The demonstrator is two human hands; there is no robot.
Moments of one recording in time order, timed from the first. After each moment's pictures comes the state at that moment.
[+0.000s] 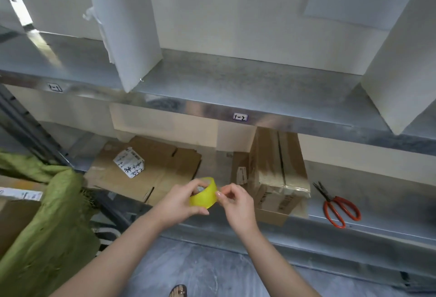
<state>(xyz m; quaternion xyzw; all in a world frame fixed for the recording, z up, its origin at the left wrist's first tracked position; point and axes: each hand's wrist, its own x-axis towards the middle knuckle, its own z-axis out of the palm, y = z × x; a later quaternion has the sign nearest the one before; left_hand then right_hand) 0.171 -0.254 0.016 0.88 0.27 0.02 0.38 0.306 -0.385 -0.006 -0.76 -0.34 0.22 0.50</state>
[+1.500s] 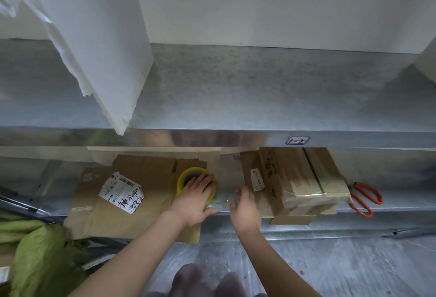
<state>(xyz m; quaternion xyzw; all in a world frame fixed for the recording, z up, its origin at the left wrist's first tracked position) 0.225 -0.131 -0.076 0.98 0.10 -0.12 0.12 0.309 -0.285 -0.092 -0.93 -0.18 0.20 0.26</state>
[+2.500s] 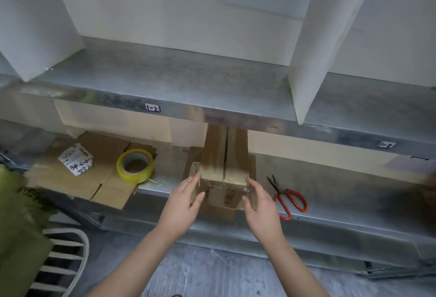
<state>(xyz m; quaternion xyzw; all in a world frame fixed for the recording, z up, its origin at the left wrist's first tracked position) 0.291 -0.384 -0.004 0.86 0.35 0.14 0.34 0.447 -0.536 0.003 -0.85 -0.35 0.15 0.36</state>
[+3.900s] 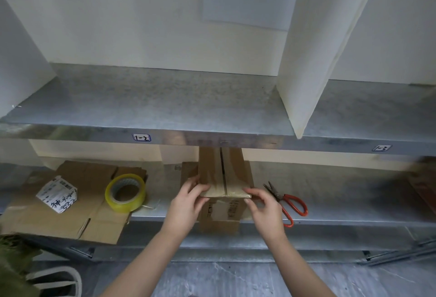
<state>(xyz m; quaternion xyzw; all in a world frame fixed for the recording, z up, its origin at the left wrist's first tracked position) 0.329 -0.338 -0.010 0.90 0.25 0.20 0.31 0.477 -0.513 -0.019 -0.82 -0.29 0.11 0.49</state>
